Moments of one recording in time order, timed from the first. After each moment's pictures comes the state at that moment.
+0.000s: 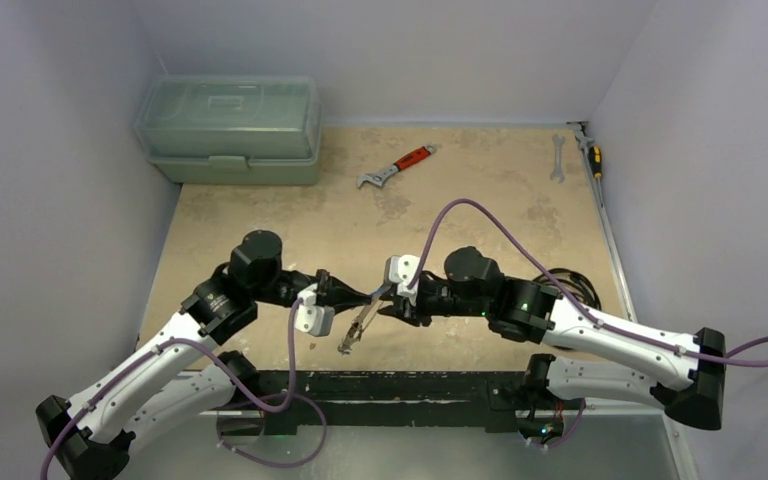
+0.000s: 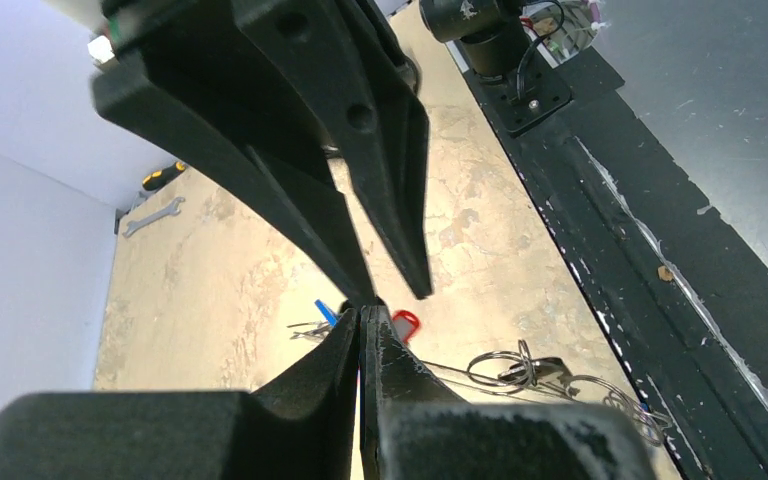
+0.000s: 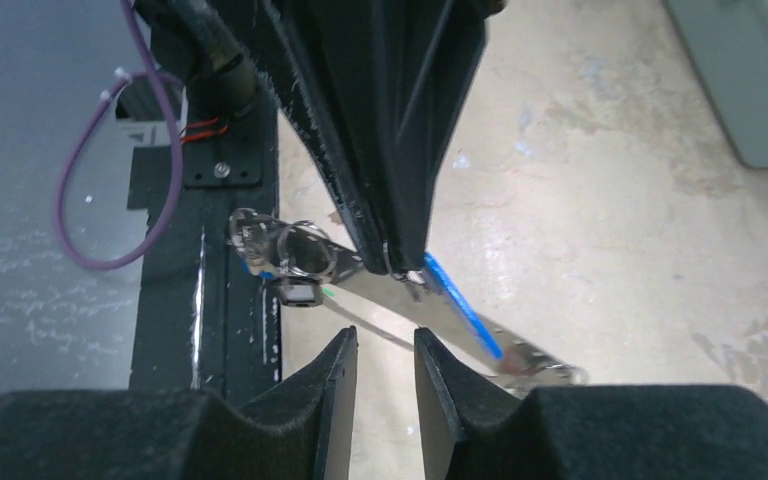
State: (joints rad) left arm -0.71 0.77 0.74 -0.30 0.93 0.83; right arm 1.13 1.00 0.86 -0.25 -0.25 -0.21
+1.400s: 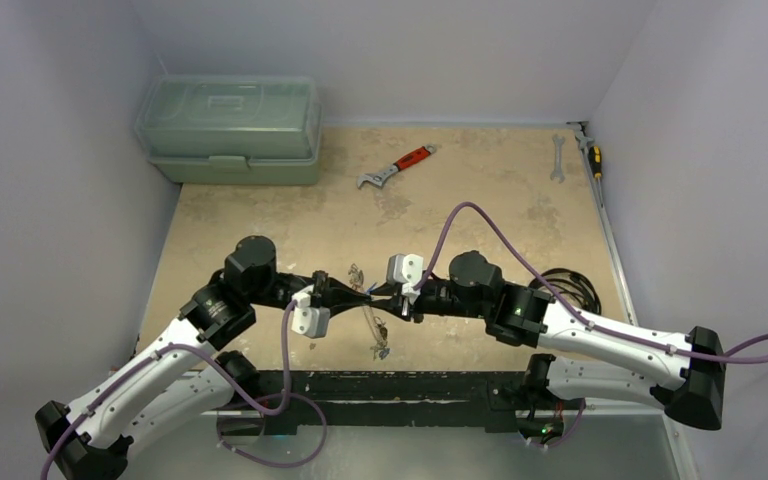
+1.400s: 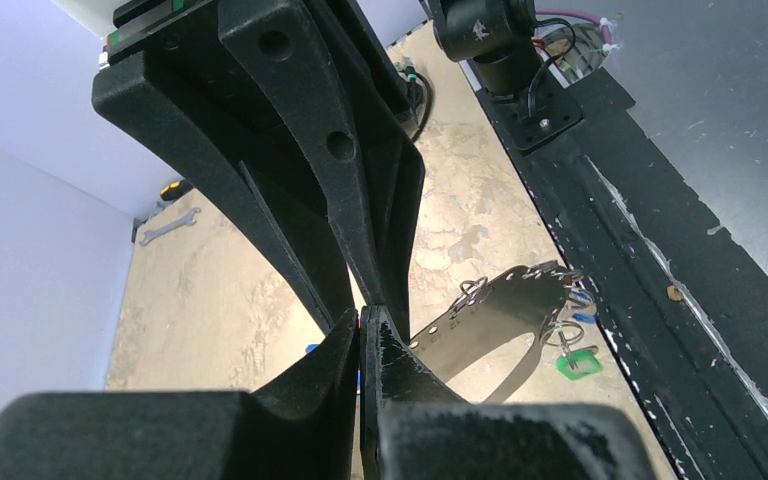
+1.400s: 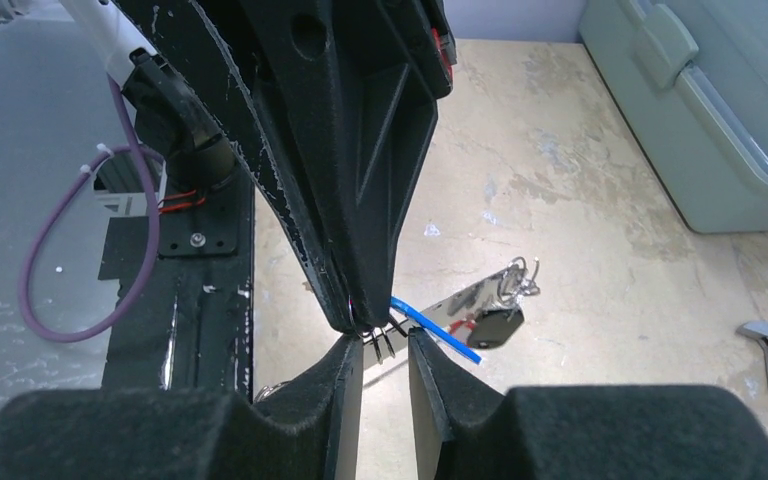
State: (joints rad) left arm -0.71 0.72 0.69 -0.20 0.94 0.76; right arm 1.13 0.98 0.77 0.00 -0.23 -0.19
